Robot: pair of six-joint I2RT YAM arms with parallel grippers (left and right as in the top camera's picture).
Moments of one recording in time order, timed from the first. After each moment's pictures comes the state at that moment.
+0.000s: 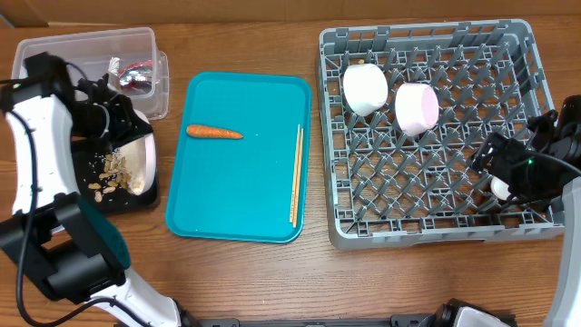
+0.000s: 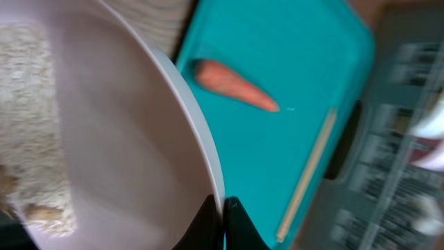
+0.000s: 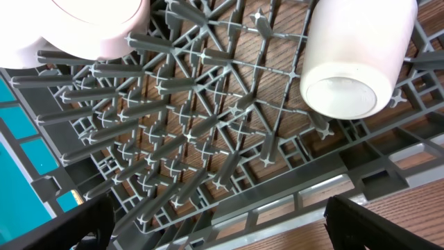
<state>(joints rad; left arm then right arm) 0.42 1.91 1.70 -1.24 0.59 0.00 -0.36 1.35 1.34 -1.32 -0.23 0.20</state>
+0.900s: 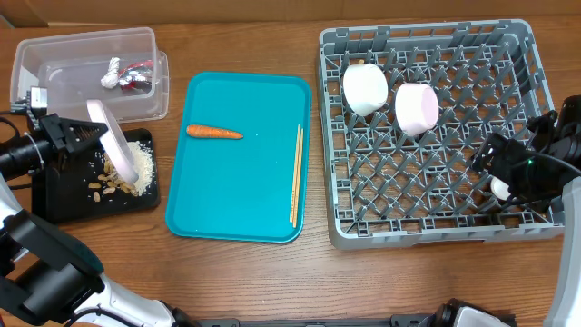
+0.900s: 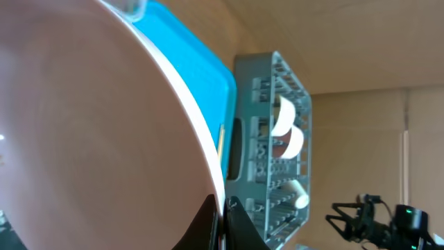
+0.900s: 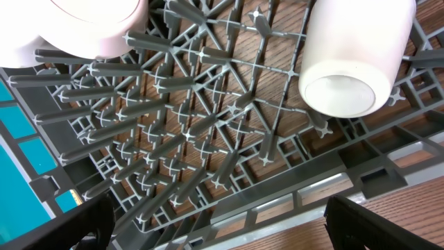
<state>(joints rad) 0.75 1.91 1.70 -1.45 1.08 0.37 -0.36 1.35 1.34 -1.32 -0.22 0.20</state>
